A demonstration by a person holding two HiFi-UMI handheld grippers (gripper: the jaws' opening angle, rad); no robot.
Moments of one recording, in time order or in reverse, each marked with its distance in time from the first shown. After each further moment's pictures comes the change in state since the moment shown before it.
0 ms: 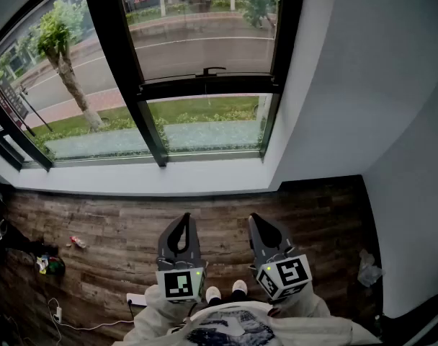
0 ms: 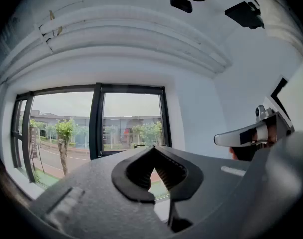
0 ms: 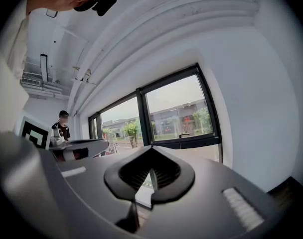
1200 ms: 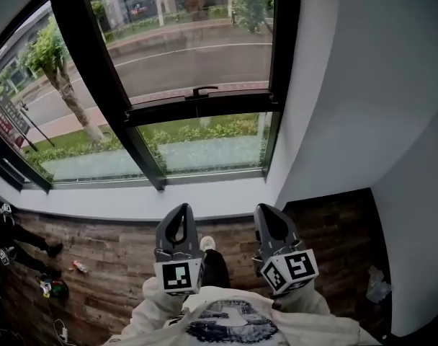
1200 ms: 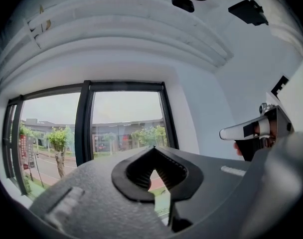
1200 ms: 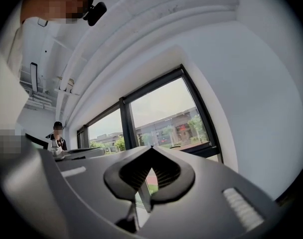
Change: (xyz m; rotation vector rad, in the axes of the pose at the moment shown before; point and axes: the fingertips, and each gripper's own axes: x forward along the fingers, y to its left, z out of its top) left arm 0.192 0.022 -0.007 0.068 -0.059 0.004; right arm 0.139 -0.133 0.028 0.088 -0.143 -0.044
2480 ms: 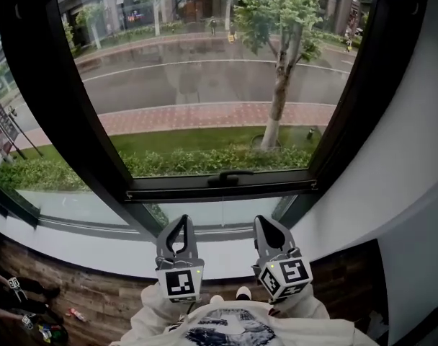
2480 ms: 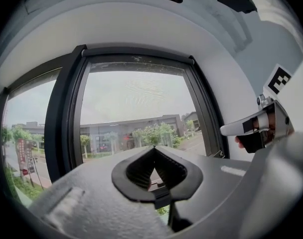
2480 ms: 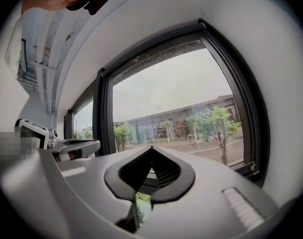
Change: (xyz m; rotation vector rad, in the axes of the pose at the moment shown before) left arm 0.406 0.256 -0.072 0.038 0.022 -0.001; right arm 0.476 -0.077 -0.014 -0.105 0.104 -0.047
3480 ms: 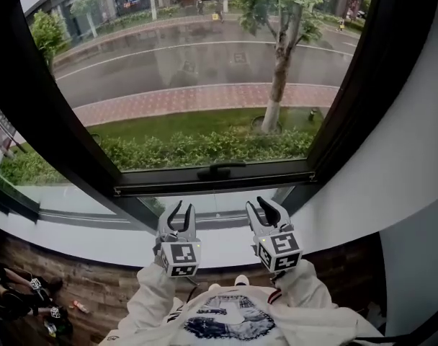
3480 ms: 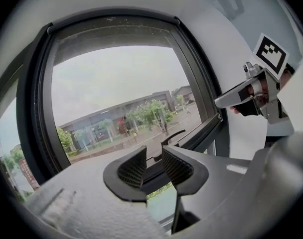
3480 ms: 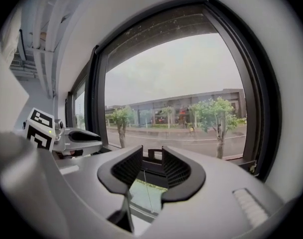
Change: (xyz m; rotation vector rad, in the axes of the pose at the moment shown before) left arm 0.082 -0.023 -0.090 0.187 0.295 -0.095; right arm 0.062 -0.070 -0.043 -0.087 0.198 0.027
